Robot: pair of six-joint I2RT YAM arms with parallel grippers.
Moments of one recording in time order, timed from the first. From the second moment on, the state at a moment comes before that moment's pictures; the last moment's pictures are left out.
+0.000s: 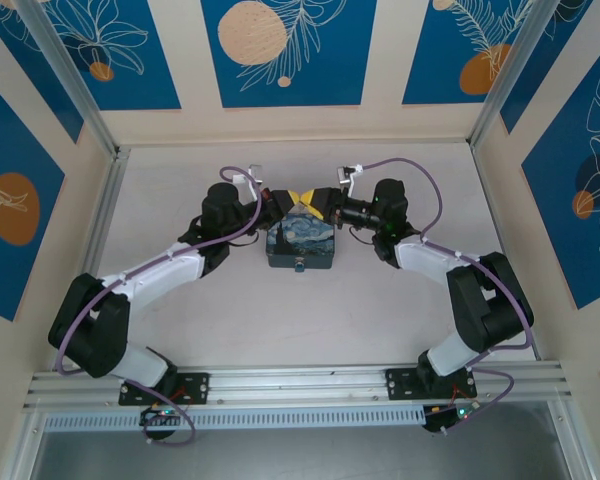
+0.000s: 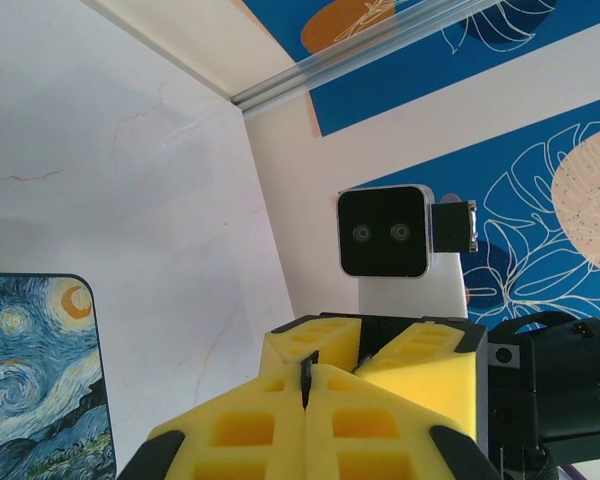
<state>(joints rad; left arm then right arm) -0.57 1.46 0.91 0.41 0.41 -1.08 0.40 1.56 0.82 0.72 -0.83 1.25</state>
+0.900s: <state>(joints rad) -0.57 1.47 0.91 0.41 0.40 -1.08 0.39 1.58 0.78 0.80 -0.86 1.29</state>
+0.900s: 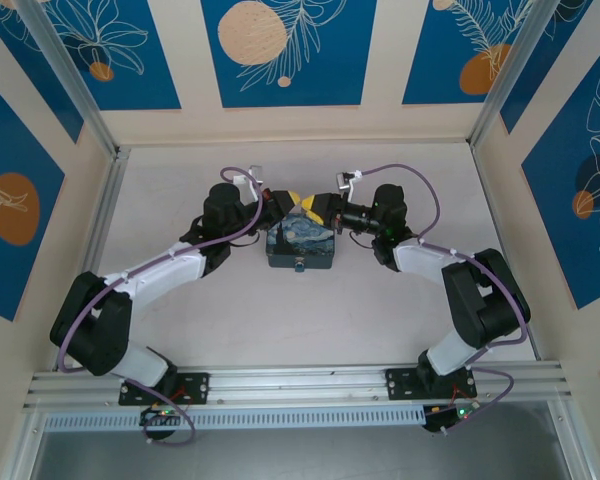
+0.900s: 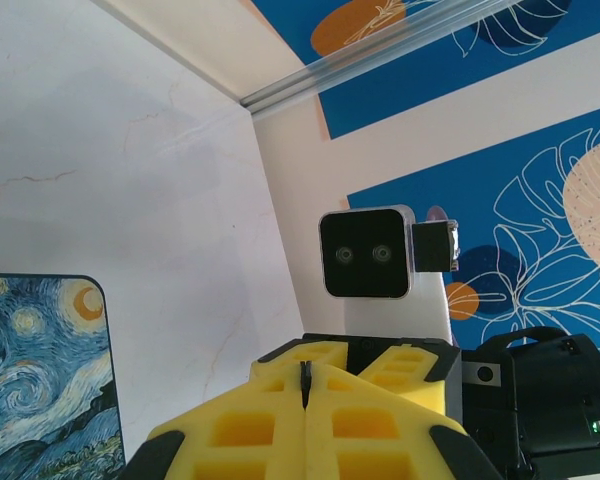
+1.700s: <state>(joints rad) -0.57 1.48 0.91 0.41 0.40 -1.08 0.37 1.58 0.76 0.83 -0.87 1.31</state>
